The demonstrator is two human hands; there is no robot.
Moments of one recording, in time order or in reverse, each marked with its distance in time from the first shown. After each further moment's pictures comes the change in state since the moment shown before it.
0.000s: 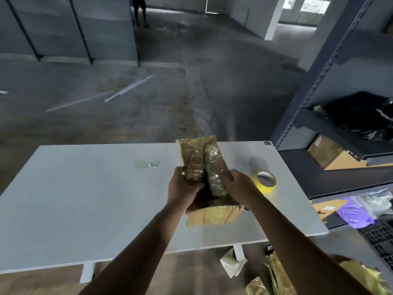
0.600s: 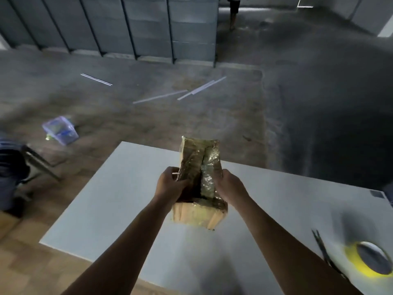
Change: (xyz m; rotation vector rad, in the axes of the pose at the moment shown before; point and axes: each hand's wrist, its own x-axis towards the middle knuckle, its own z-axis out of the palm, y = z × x) left_hand 0.115 -0.033 -0.172 -0.127 0.354 -0.207; right_hand 0.151 -0.161 0.134 0.031 -0.283 -0.211
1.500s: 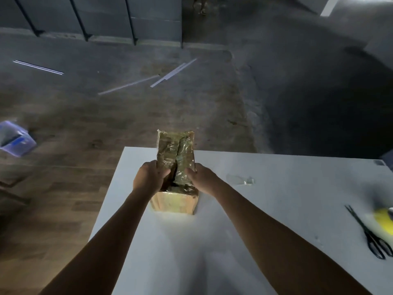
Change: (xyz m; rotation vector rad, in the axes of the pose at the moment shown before) left_hand 0.184 -0.049 -0.181 0.711 -0.145 0.250; right_hand 0.080 -0.168 0.154 0.010 -0.180 0.101
